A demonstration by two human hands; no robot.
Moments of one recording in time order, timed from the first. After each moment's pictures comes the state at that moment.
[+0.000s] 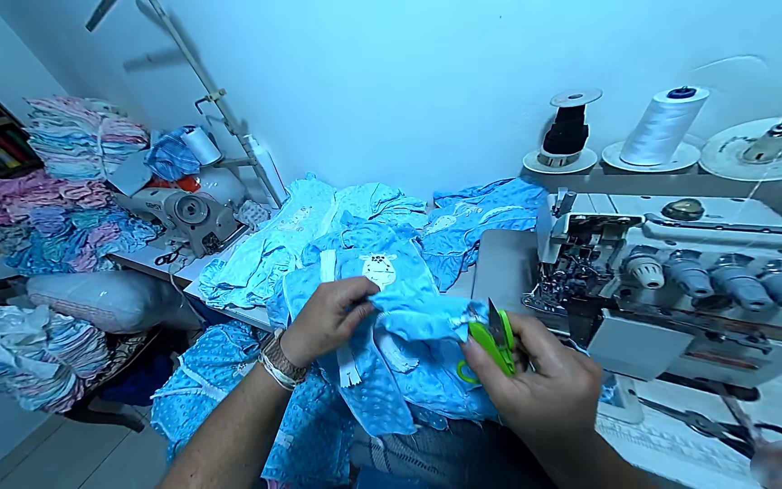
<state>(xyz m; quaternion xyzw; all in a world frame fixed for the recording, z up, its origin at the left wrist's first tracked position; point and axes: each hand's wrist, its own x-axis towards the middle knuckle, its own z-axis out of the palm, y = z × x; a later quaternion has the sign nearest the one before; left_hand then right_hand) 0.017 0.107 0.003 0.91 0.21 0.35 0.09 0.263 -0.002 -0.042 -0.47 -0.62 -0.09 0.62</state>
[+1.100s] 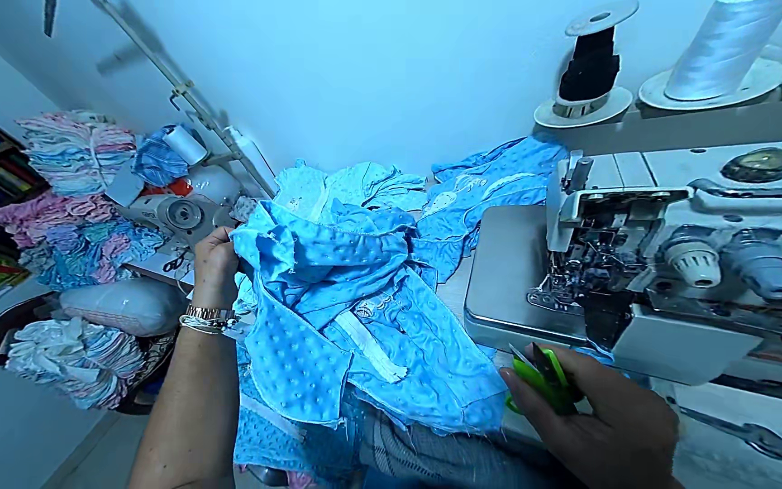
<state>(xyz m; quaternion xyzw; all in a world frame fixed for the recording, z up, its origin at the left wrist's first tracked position) -0.042 0.197 0.038 0.58 0.57 0.54 0.21 0.328 -0.002 -0.101 -0.50 -0.63 -0.06 0.59</state>
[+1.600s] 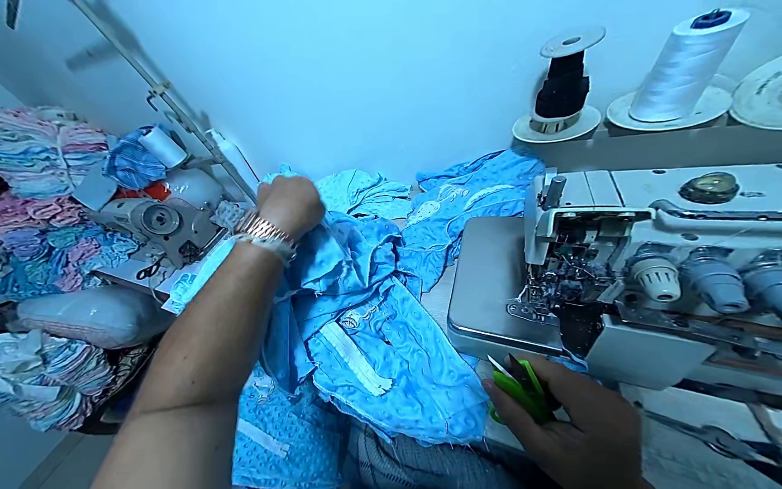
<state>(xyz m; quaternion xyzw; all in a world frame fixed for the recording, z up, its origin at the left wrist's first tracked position) 0.101 0.231 0.107 0.78 0.62 0.00 -0.09 0.334 0.000 -0.104 -0.50 -0.64 -0.04 0.58</state>
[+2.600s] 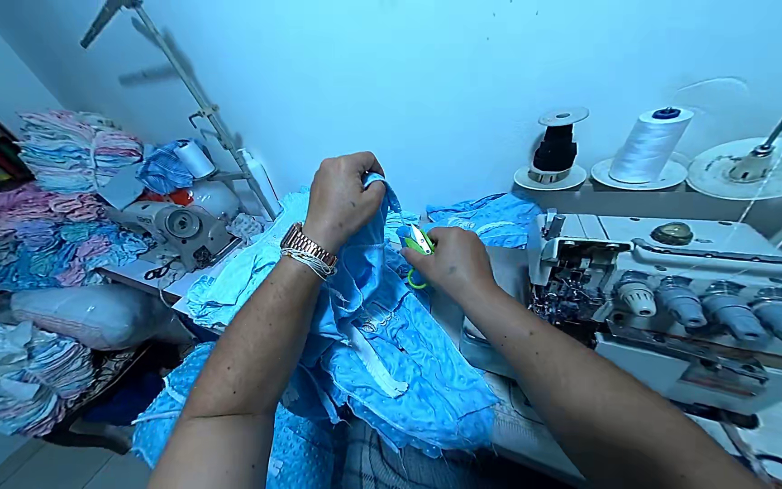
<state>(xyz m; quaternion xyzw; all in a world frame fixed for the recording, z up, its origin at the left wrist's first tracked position) 0.098 0.198 0.123 0.83 0.40 0.39 -0.05 0.265 0.139 0.047 -0.67 -0.65 0.13 0.33</state>
